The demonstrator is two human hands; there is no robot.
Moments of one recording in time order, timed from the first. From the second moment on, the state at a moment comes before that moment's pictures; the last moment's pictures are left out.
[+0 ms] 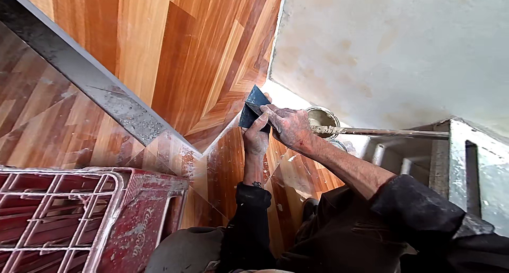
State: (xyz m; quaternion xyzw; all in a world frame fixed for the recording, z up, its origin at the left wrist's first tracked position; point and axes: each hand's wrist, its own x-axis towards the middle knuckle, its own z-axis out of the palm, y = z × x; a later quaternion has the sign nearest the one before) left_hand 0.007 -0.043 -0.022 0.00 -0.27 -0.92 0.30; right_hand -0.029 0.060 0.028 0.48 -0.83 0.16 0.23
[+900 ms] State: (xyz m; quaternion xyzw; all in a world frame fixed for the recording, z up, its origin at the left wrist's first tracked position) left_hand 0.006 -0.043 -0.025 -0.01 -0.33 -0.89 0.31; right_hand -0.024 0.057 0.052 0.44 -0.85 0.21 0.18
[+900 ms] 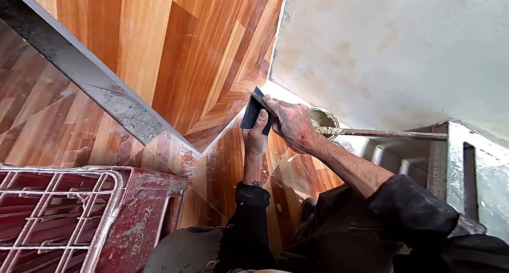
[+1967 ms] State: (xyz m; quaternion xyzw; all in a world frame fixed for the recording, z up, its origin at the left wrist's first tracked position) left_hand 0.001 -0.084 -0.037 0.21 -0.52 -0.76 0.32; right_hand -0.068 0.099 0.071 0.13 -0.86 0.49 0.05
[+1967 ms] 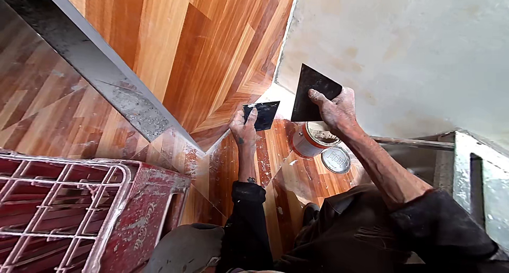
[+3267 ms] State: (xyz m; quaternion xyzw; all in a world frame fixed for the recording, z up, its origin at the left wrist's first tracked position) left_hand 0.009 -0.042 -0.007 0.12 -0.61 -0.68 0.40; right_hand -0.037 0.089 0.063 0.25 -0.82 0.51 -0.04
